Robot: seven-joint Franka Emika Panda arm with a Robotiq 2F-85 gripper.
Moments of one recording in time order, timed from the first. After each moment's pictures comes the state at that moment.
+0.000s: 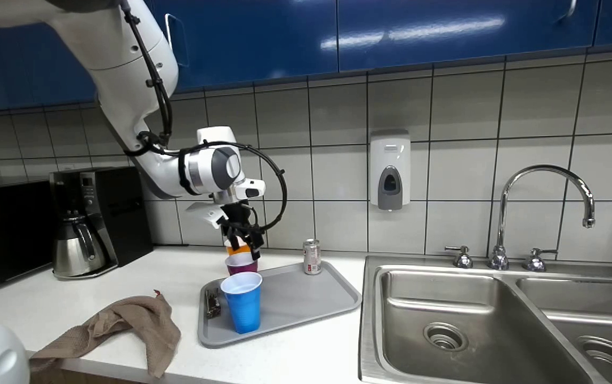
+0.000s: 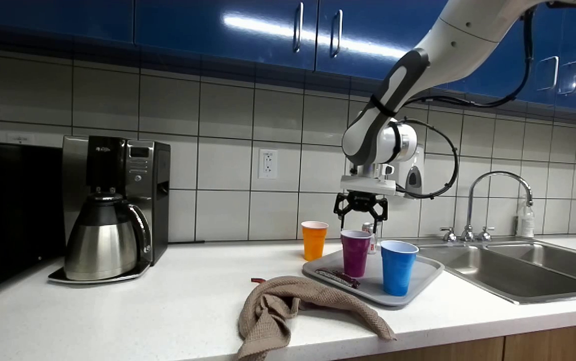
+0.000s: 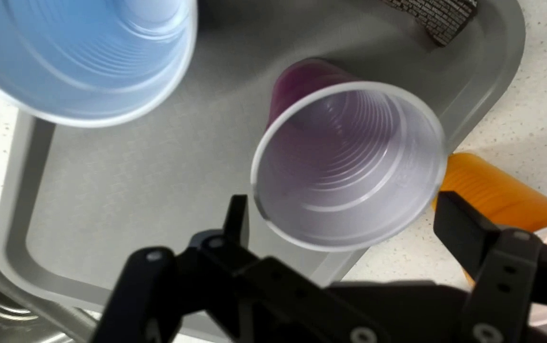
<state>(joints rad) 0.15 0.28 -0.08 -2.09 -0.09 2.57 0.60</state>
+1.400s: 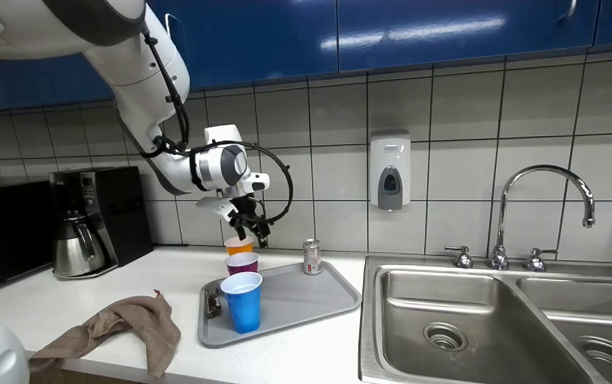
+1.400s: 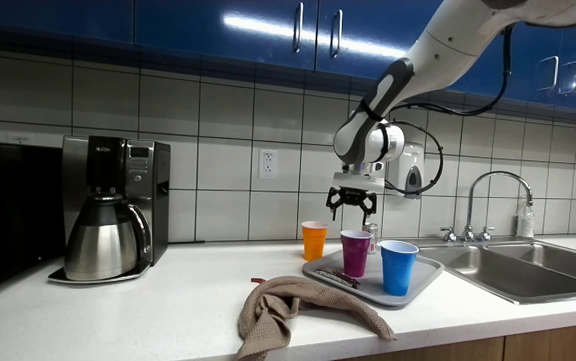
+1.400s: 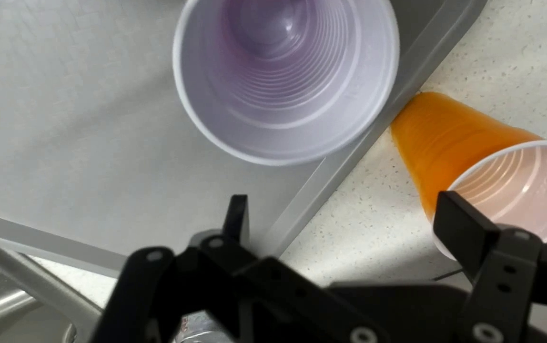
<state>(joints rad) 0.14 0.39 -0.08 -1.93 -0.09 2.57 0.57</state>
